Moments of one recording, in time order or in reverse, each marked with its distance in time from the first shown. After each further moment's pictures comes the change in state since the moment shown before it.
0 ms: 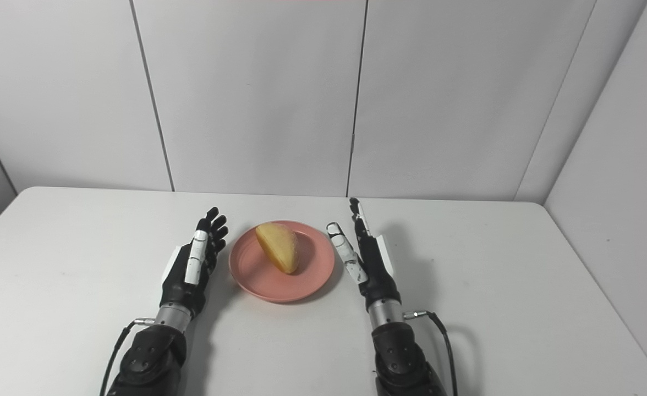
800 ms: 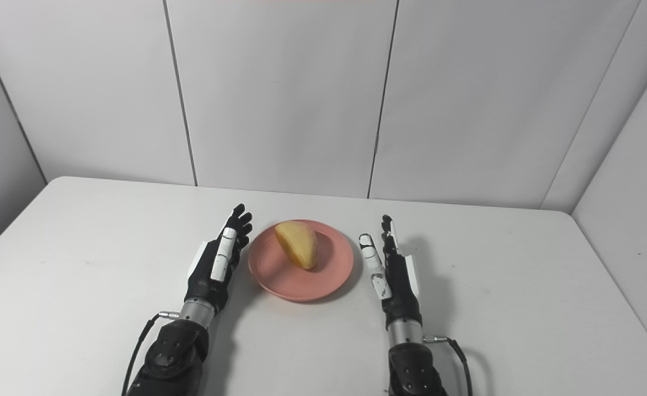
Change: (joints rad) left arm 0.004 -0.005 -0.008 -0.002 0.035 0.000 0.018; right arm 0.044 0.045 -0.041 -0.004 0.030 0.036 -0.029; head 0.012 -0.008
